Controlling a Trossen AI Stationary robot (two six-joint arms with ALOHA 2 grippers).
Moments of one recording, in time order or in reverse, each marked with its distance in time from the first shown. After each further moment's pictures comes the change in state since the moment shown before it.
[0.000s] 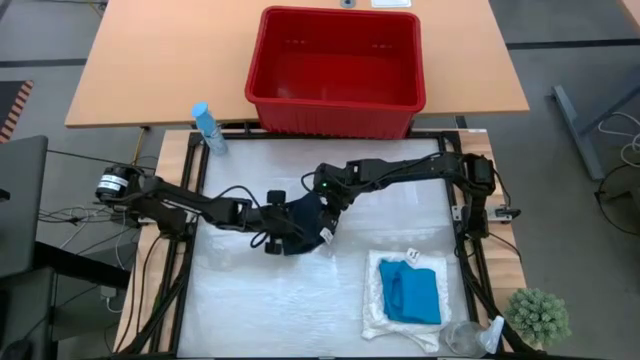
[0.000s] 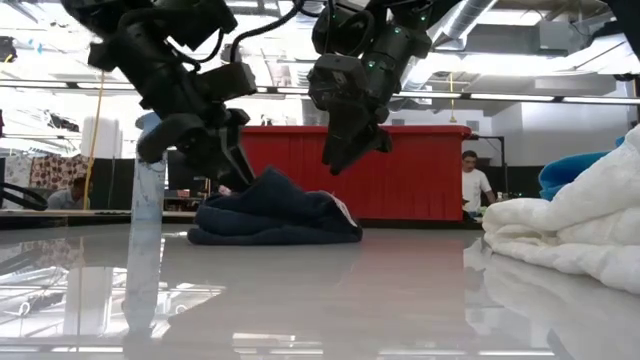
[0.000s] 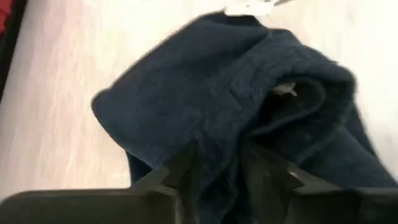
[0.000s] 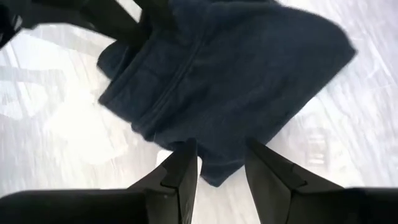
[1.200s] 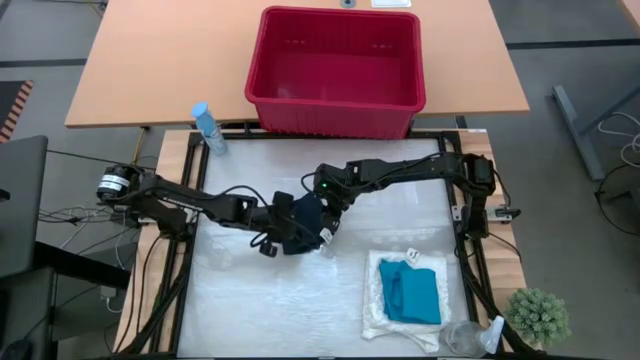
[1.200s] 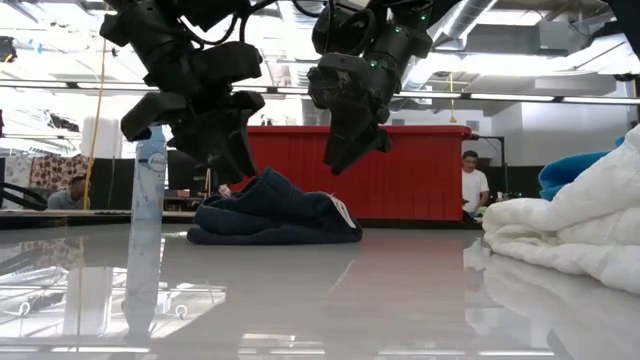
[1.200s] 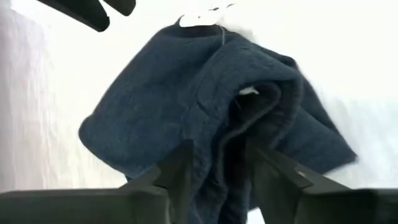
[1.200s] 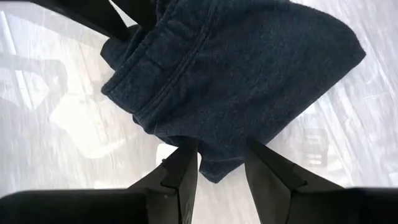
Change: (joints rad) left arm -0.001 0.010 0.144 -0.248 0.090 0.172; right arm 0.001 0.000 0.000 -0.008 -0.009 -0.052
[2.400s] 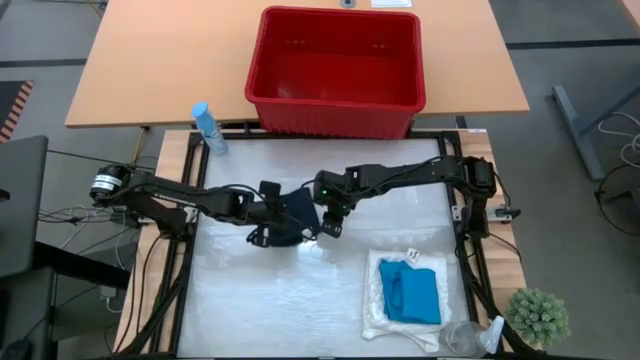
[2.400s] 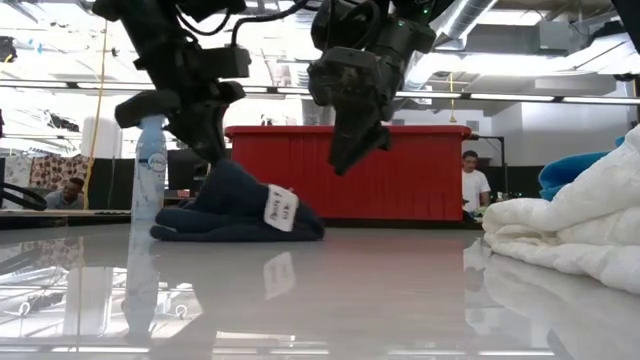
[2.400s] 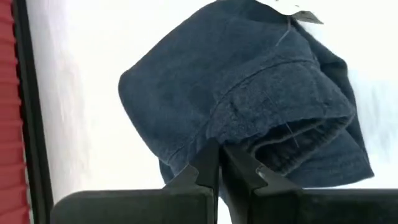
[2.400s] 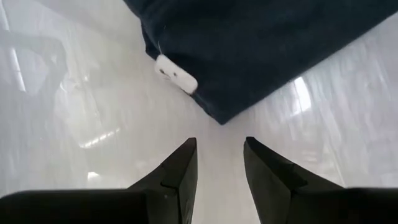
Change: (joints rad) left arm 0.017 -0.062 0.067 -0.280 -0.150 -0.080; right arm 0.032 0.000 0.000 -0.025 0.000 -0.026
